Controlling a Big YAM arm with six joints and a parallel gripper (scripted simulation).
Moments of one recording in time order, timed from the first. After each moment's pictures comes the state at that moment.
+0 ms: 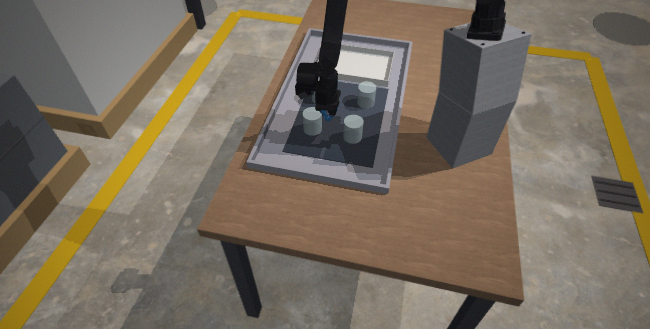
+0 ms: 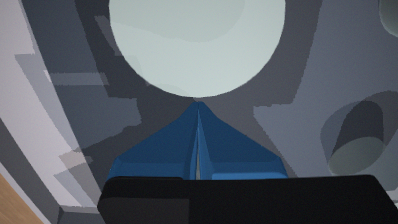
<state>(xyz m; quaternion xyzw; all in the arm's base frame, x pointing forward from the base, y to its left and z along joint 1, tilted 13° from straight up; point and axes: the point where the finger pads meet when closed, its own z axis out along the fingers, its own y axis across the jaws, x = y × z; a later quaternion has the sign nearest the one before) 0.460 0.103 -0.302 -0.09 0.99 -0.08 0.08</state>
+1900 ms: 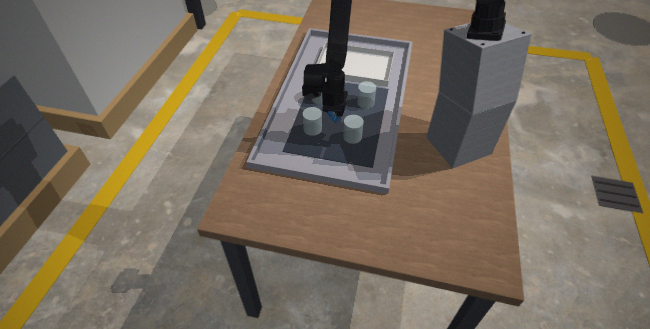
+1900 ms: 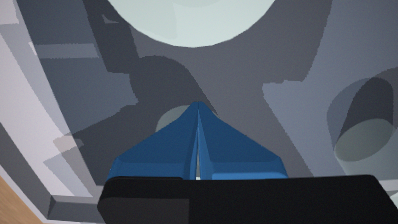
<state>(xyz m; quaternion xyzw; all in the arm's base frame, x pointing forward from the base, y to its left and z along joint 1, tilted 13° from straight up) 0.437 0.096 -0.306 -0.09 0.99 -0.08 0.07</state>
